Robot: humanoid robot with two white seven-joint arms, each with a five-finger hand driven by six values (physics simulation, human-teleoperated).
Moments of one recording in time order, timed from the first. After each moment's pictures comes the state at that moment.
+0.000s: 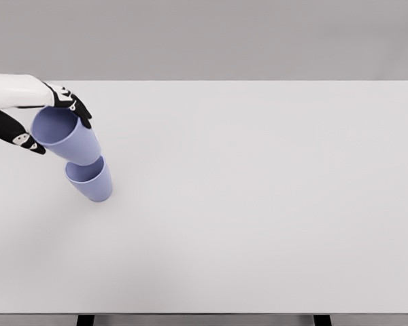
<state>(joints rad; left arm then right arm) -1.48 1.29 -1.46 -1.77 0.36 -0.33 -0.61 0.00 0.00 -0.06 0.05 -0.06 -0.08 0.10</state>
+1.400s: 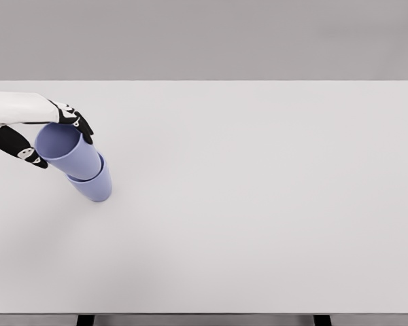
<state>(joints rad) -1.48 1.29 -1.53 -1.77 0.35 -0.33 -0.61 0.00 0.00 -0.06 0.05 -0.06 -0.08 0.10</state>
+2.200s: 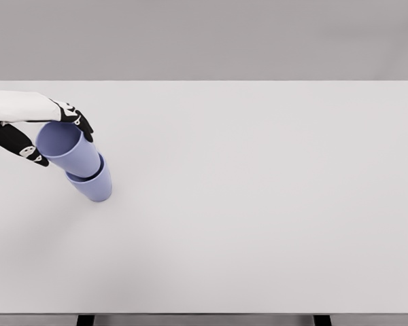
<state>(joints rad) -1.48 1.27 -1.53 -1.76 0.34 -0.29 -0.61 0.00 0.00 -0.06 0.05 -0.06 -0.08 0.10</state>
